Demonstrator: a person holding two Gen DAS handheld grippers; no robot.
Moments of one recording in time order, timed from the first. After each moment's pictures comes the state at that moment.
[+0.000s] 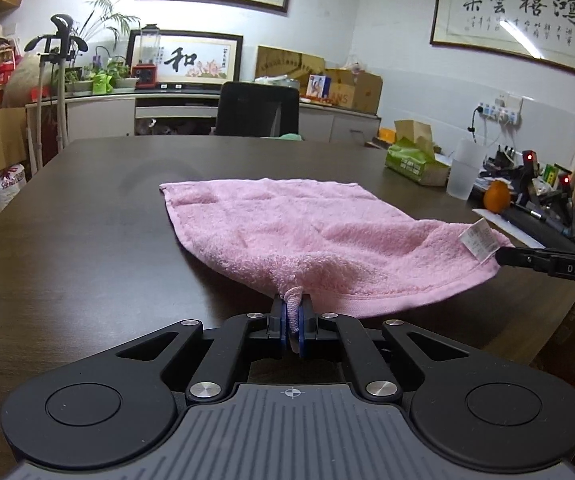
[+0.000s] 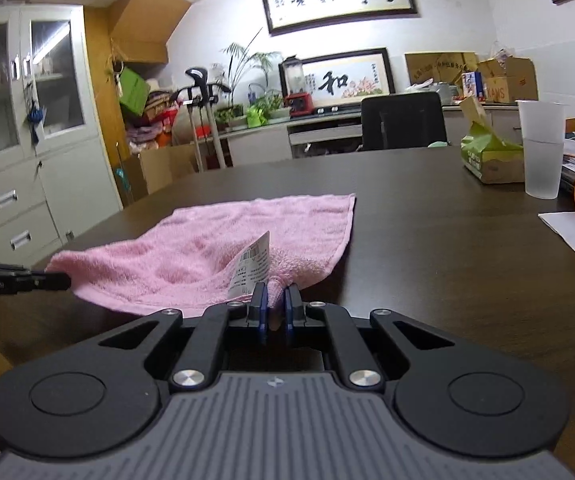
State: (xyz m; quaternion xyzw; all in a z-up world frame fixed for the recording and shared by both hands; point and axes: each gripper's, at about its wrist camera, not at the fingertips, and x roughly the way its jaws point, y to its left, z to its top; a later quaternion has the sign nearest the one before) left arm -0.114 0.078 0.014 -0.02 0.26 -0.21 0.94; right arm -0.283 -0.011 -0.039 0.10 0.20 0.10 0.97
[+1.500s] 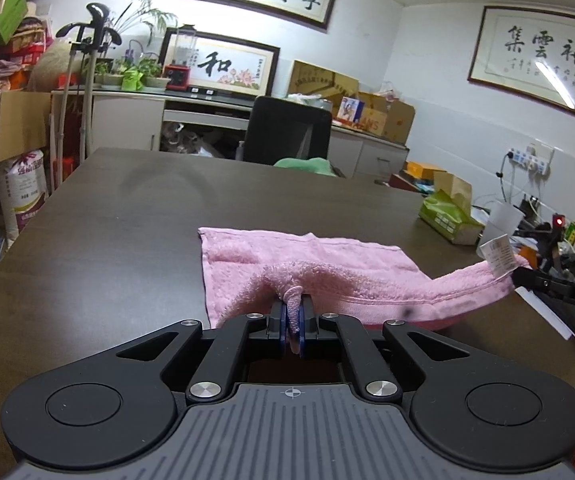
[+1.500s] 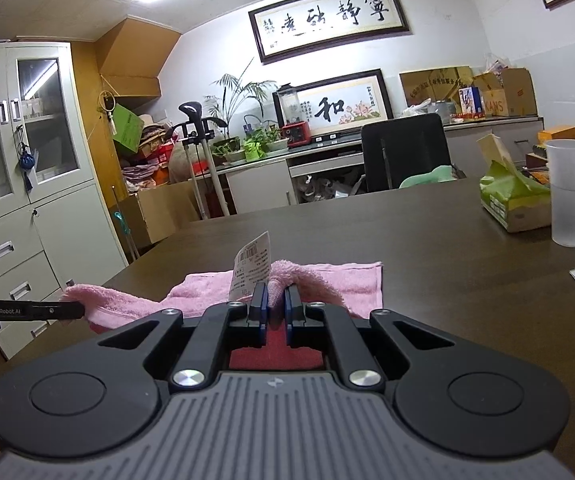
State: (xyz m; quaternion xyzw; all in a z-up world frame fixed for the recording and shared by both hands) left arm -0.045 0.103 0.056 -0.08 0.26 -0.17 0.95; right arm -0.207 0.007 0.016 0.13 0.17 0.09 0.97
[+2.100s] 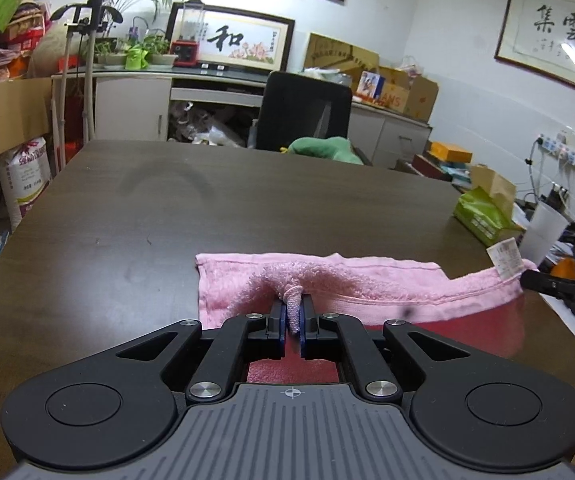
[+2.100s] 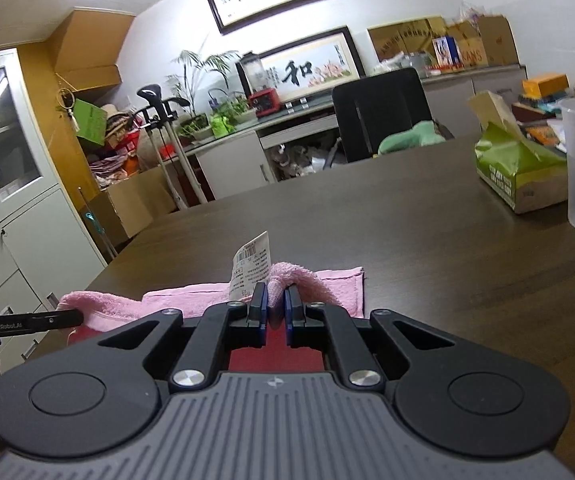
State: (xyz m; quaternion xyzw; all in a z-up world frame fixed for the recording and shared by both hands) left arm 0.049 0.082 0.057 -0.06 0.31 -0.15 0.94; right arm -0.106 -0.027 0.007 0.18 0.24 0.06 0.95
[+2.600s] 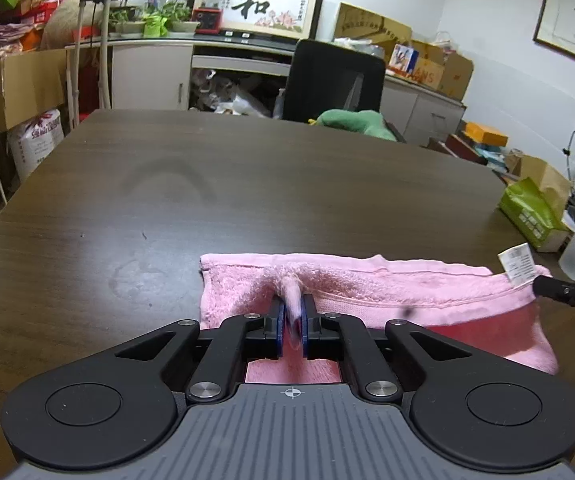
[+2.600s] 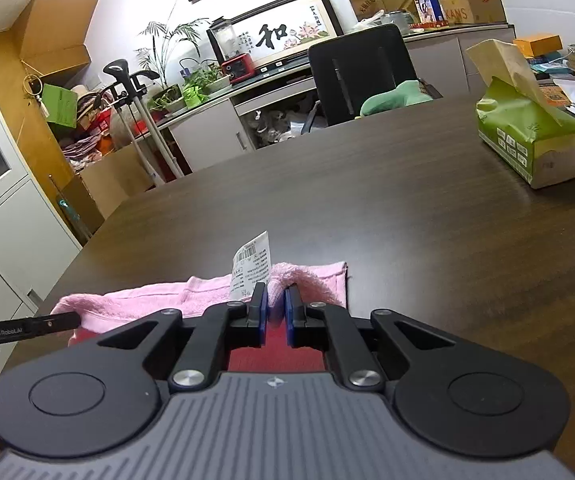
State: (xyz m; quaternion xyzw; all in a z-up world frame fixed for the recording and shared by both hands) left arm 0.101 0.076 0.036 -0.07 0.36 -0.10 0.93; right arm -0.042 -0.033 -0.018 0.19 0.29 0.04 0.94
